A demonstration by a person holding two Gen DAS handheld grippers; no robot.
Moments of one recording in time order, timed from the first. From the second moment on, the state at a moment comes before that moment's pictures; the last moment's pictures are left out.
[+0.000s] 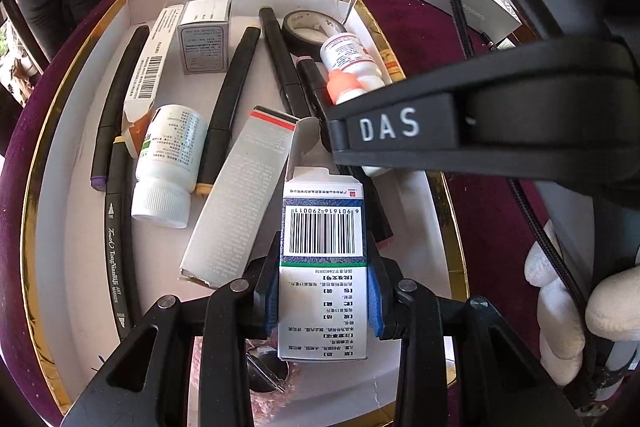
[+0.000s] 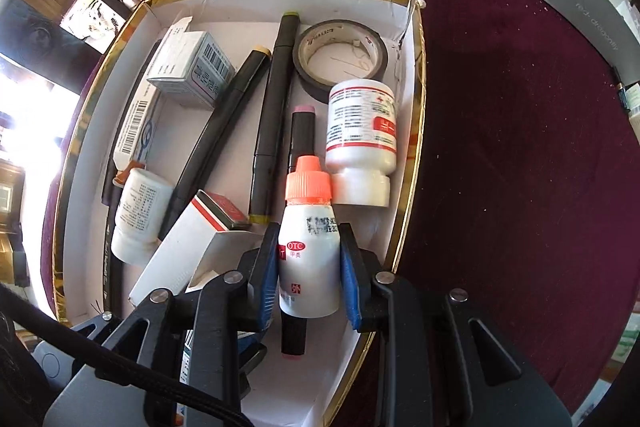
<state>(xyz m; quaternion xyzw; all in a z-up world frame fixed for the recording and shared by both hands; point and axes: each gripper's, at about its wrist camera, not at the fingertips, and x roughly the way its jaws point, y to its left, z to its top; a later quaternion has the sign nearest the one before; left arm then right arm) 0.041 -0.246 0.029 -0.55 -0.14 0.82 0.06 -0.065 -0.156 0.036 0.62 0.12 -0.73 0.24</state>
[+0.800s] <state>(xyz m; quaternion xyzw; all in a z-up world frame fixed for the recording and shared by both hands) 0.064 -0.198 0.092 -0.46 -0.14 0.88 -0.04 -0.065 -0.052 0.088 0.58 0.01 -0.77 0.26</state>
